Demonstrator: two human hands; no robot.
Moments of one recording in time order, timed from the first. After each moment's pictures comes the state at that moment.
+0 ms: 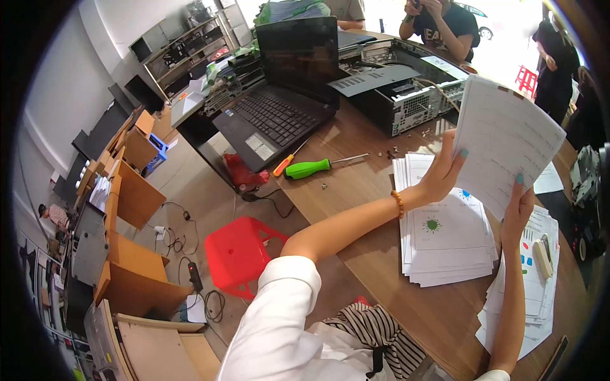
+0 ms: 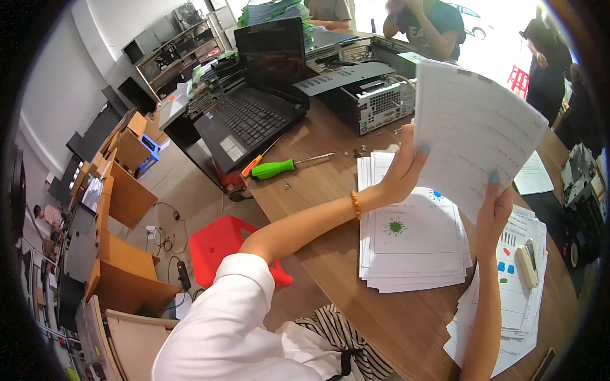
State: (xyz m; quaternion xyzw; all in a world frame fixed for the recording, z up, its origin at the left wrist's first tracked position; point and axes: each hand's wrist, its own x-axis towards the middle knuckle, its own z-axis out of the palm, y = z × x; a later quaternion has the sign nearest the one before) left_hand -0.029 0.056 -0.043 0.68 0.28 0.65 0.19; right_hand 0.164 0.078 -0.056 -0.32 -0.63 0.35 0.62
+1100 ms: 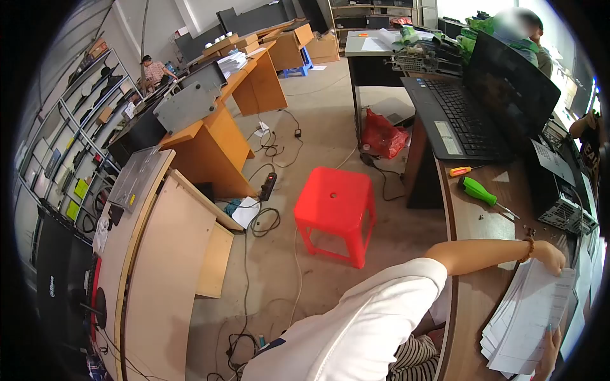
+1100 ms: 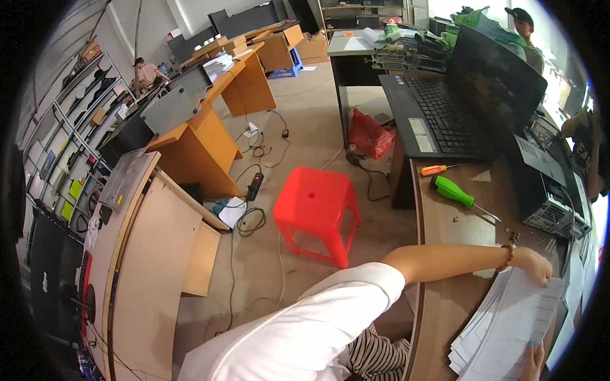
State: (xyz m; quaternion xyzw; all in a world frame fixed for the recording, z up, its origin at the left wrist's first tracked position) left_hand -0.069 0.129 -0.062 0.75 0.48 0.31 0.33; right_hand 0.185 0.071 -0.001 -0.49 -0.71 0.48 0.10
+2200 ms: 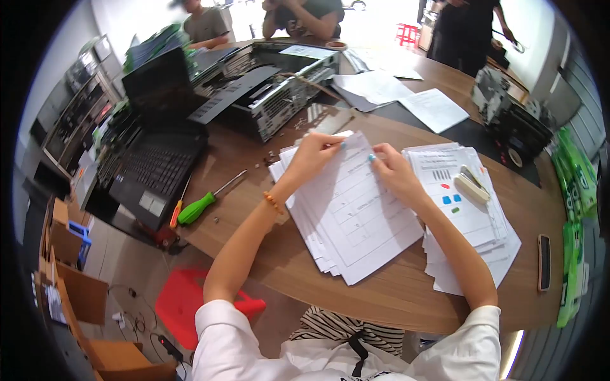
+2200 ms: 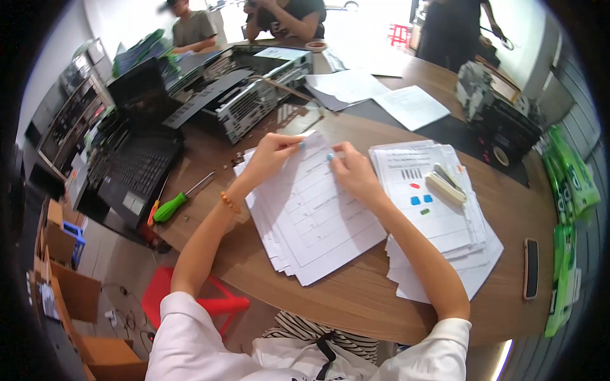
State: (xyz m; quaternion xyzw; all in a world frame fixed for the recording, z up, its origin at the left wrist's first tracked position) left_hand -0.047 0.074 -0.037 0.74 0.44 0.42 0.29; right_hand 0.146 0.056 -0.046 -0.49 -0.71 0.33 0.39
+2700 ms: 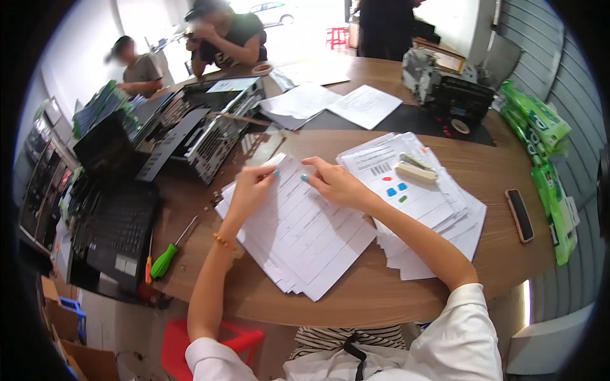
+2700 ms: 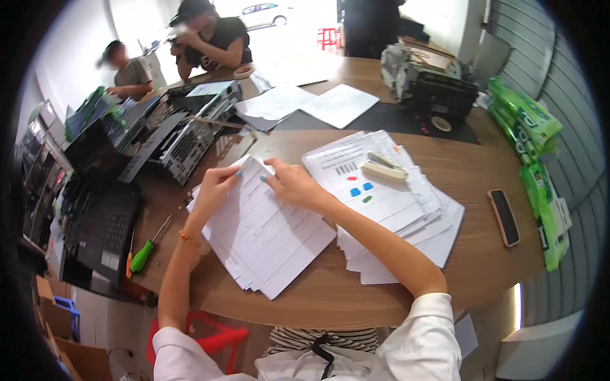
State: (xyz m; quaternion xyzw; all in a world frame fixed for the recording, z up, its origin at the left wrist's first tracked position) left_hand -0.050 0.081 -0.050 0.74 0.46 0.39 0.28; right_hand 0.158 0.047 -0.031 -0.48 -0.76 0.30 0.31
